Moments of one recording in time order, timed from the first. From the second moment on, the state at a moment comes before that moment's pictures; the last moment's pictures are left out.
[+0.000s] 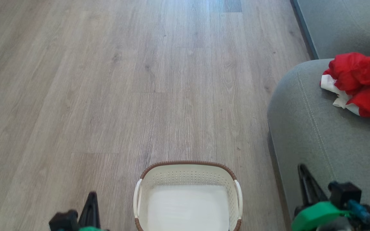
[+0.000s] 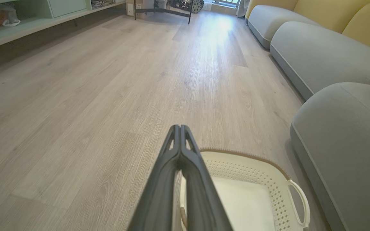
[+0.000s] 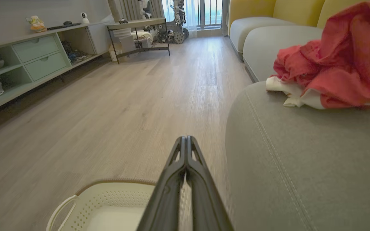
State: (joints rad) left arm 0.14 0.15 -0.29 0.25 -0.39 0.22 -0.25; right arm 0.05 -0.04 -0.03 0.32 0.14 0.13 -0.25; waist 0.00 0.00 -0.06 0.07
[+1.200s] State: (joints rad) left arm 0.11 0.12 -0.20 0.26 -0.74 0.12 -0.15; right arm 0.05 -0.04 -0.06 0.32 0.56 0.13 -0.15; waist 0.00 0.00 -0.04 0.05
